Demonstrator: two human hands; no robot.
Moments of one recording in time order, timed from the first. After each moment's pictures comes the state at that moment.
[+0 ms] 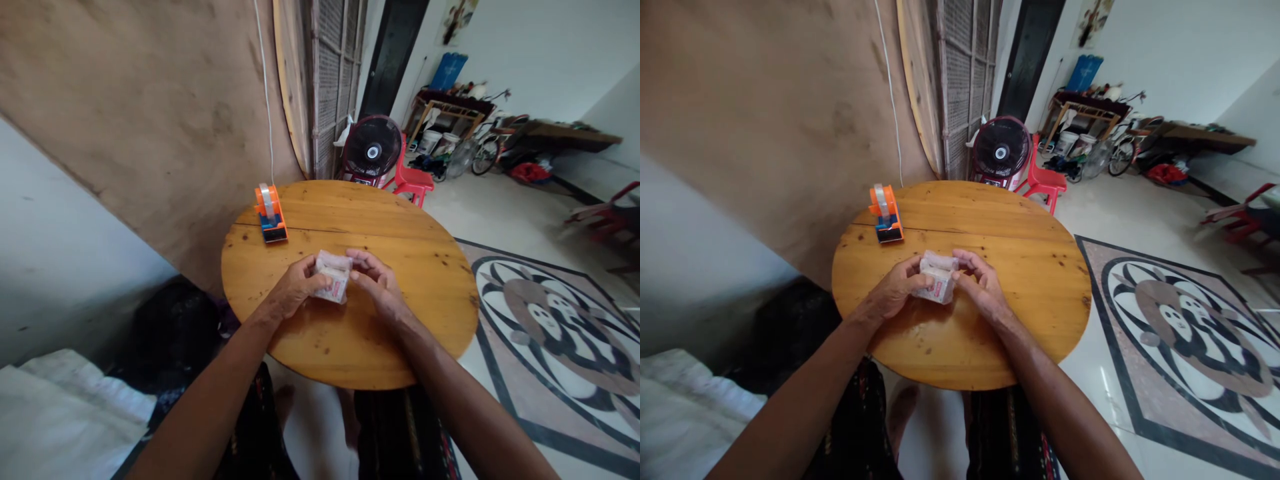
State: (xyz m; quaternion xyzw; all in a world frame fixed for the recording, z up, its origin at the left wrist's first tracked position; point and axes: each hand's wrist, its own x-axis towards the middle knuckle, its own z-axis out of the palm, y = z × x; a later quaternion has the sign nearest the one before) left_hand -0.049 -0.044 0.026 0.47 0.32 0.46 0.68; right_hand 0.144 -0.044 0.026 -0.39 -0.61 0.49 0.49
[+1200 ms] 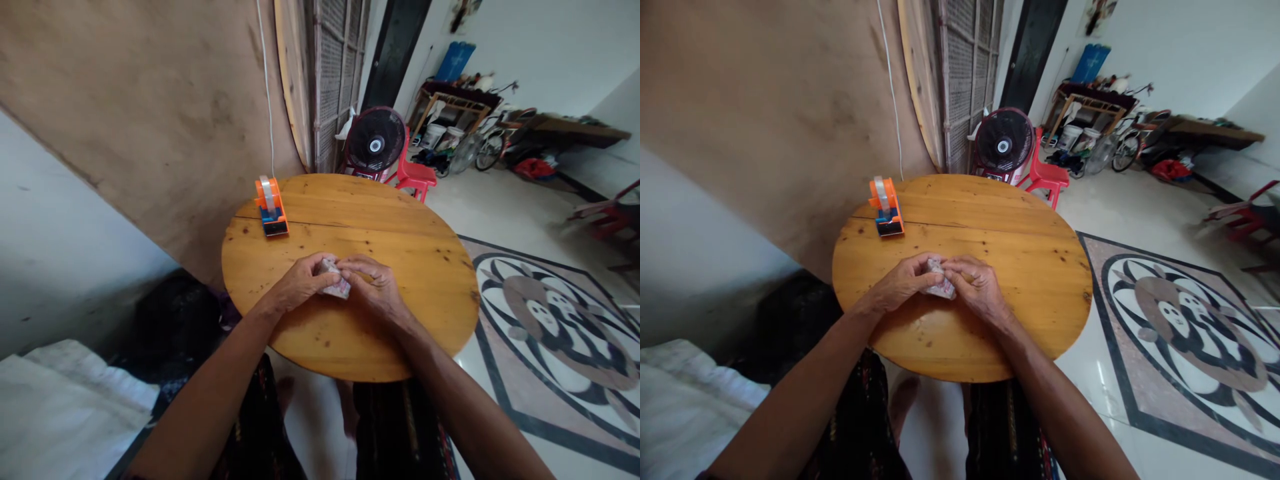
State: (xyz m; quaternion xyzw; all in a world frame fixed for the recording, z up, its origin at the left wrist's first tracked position) left_hand -0.049 -0.043 0.025 0.58 0.34 0.41 0.62; right_hand 0.136 -0.048 0.029 -0.36 -0.73 0.32 0.48
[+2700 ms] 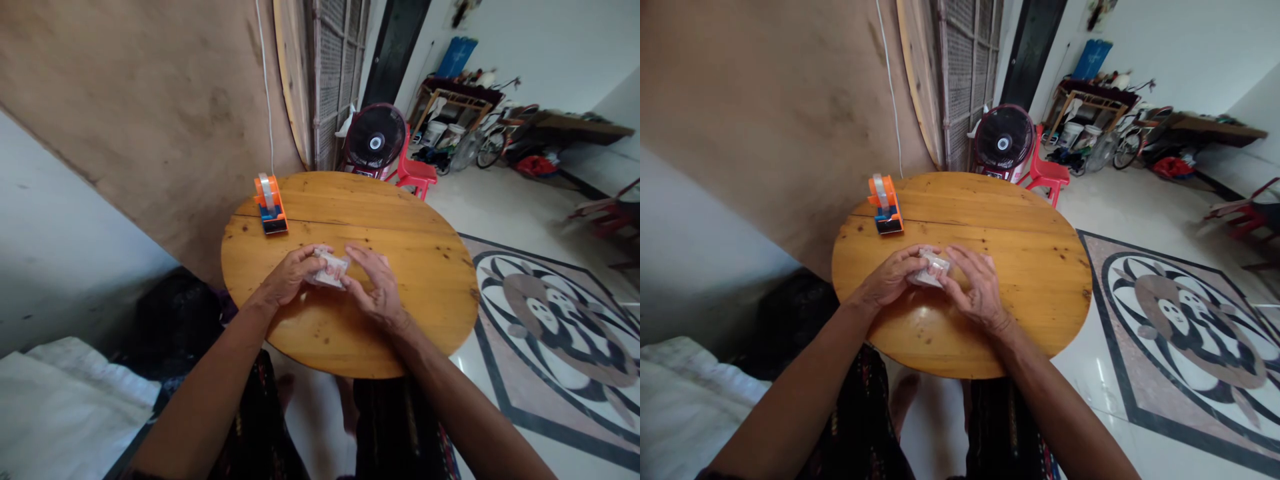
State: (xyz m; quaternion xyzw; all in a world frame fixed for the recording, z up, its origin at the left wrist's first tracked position) left_hand -0.057 -0.035 0.020 0.44 0.29 0.46 0.72; right_hand 0.139 -0.060 0.030 -0.37 -0.81 0.03 0.45
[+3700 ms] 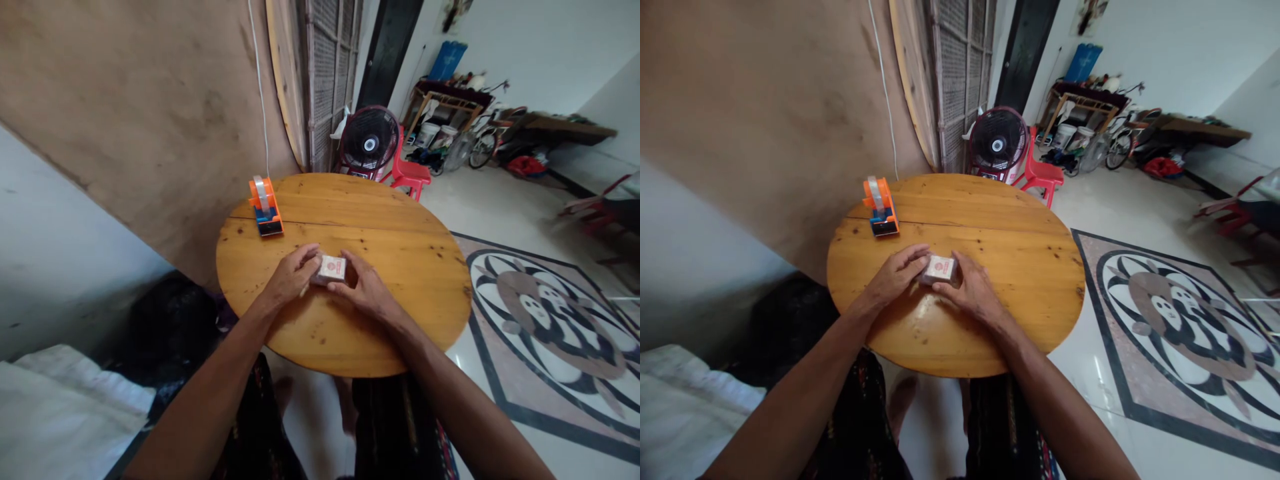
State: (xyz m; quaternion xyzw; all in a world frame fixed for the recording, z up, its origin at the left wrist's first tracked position) left_hand -0.054 -0.034 0.017 0.63 0.47 0.44 0.44; right_hand 0.144 -0.047 0.015 -0.53 -0.76 0.23 0.29
